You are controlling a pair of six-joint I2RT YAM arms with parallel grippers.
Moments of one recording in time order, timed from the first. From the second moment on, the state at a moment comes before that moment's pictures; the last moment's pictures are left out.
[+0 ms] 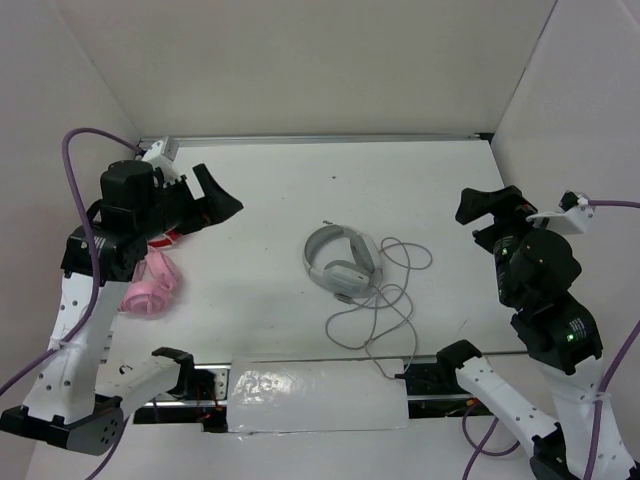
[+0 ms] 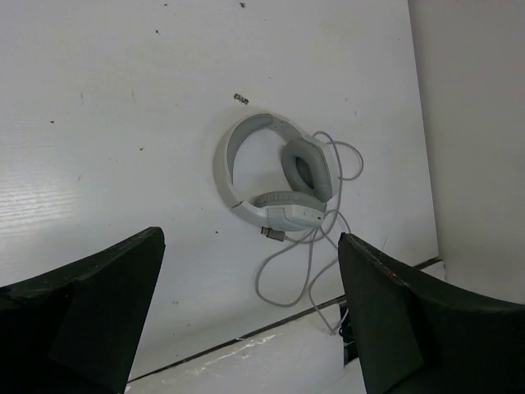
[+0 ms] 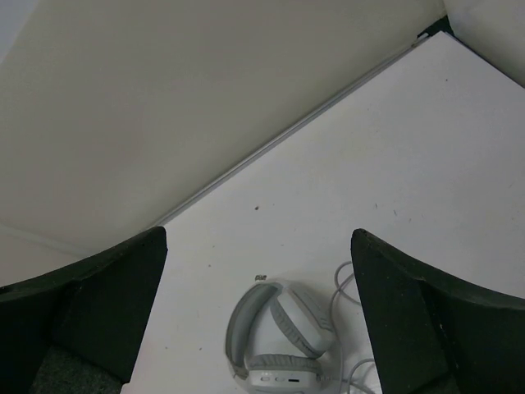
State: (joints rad) left arm -0.21 1.01 1.43 -0.91 0.23 -0.56; right arm 0.41 0.62 1.22 -0.68 0.59 0.67
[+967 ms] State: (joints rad) left arm -0.53 1.92 1.51 -0.86 0.15 -0.53; right arm 0.40 0.64 1.04 -0.76 0.62 0.64
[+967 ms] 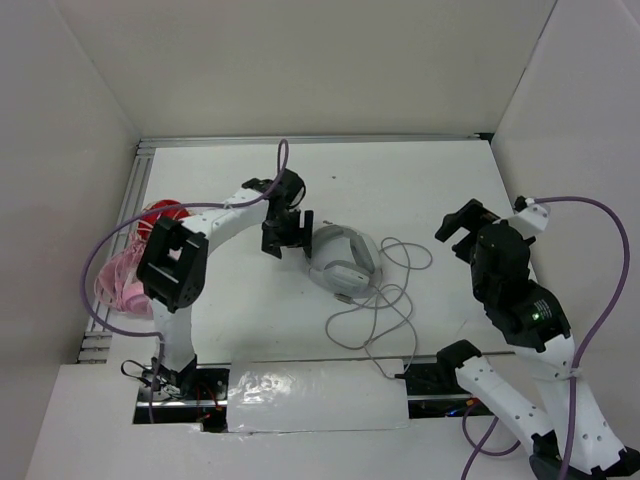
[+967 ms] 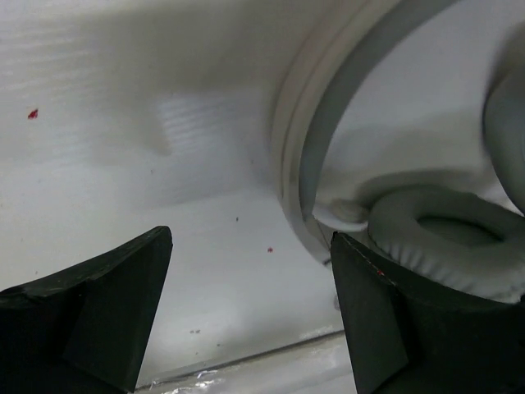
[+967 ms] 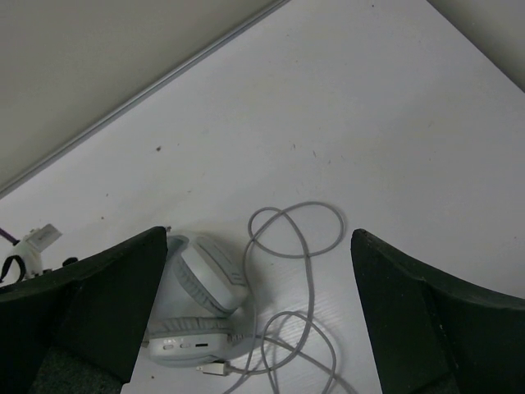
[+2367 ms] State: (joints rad) left arm -0.55 1.76 2.16 -1.02 -0.29 -0.63; right arm 0.39 0.55 0.85 -0.54 0.08 0.30
